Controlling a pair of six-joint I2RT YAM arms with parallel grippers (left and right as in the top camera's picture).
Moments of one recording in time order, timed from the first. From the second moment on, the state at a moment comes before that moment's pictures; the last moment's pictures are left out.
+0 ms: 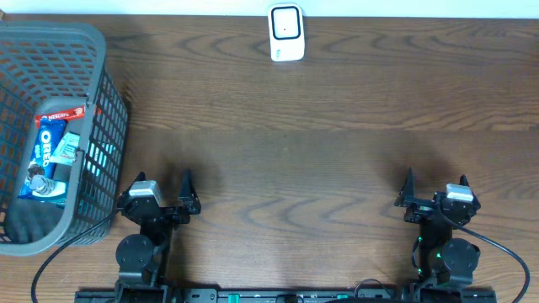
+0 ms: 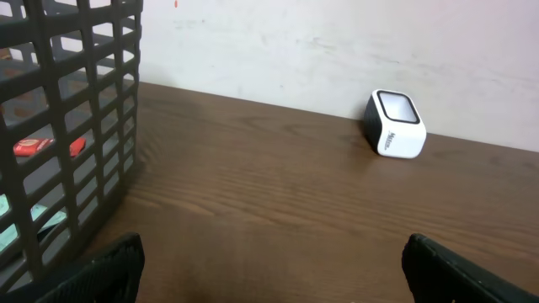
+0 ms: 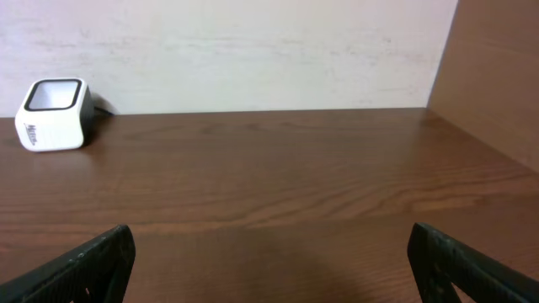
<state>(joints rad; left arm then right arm) -0.07 0.02 0.02 -0.11 -0.04 -0.20 -0.09 0.01 0.01 -0.06 0.08 -0.01</state>
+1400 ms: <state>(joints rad) -0.07 0.02 0.02 -0.11 -0.04 -0.19 -0.09 0.01 0.01 -0.06 0.08 -0.01</state>
